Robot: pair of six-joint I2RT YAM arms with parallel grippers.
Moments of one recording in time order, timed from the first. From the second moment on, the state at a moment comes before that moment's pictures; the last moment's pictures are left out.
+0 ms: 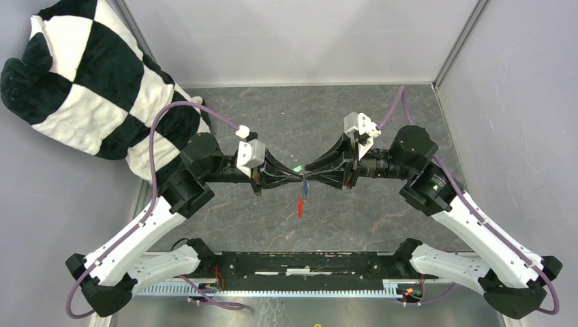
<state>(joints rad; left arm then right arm) -0.77 0.92 1.04 -0.07 0.83 0.06 0.78 0.95 1.16 -0.18 -0.71 0.13</state>
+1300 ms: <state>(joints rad) -0.77 1.11 1.26 -0.65 0.81 0.50 0.78 1.05 1.21 -0.49 -0.62 0.00</state>
